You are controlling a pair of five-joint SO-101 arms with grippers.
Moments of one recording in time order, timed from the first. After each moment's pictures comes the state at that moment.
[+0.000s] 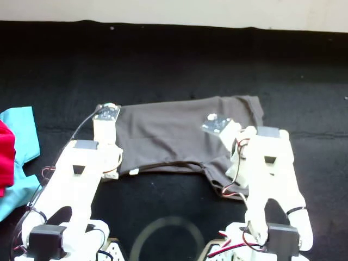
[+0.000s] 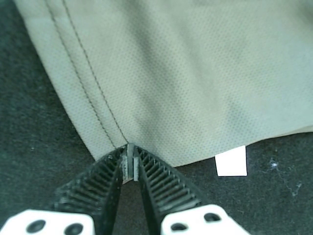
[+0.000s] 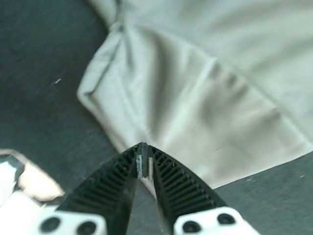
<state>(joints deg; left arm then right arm) -3.4 -19.6 59.3 48.1 -3.1 0.7 -17.6 42.9 73.6 57.9</state>
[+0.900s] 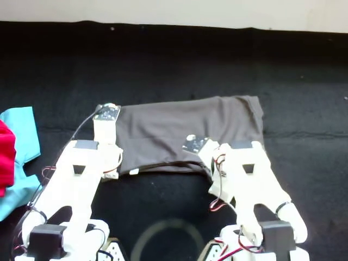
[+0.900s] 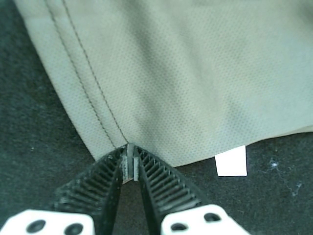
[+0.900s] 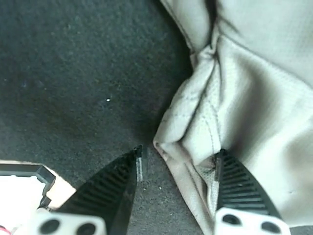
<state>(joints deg) -3.4 -19.6 59.3 48.1 -3.1 -10.5 -12.0 54.5 64.5 51.5</state>
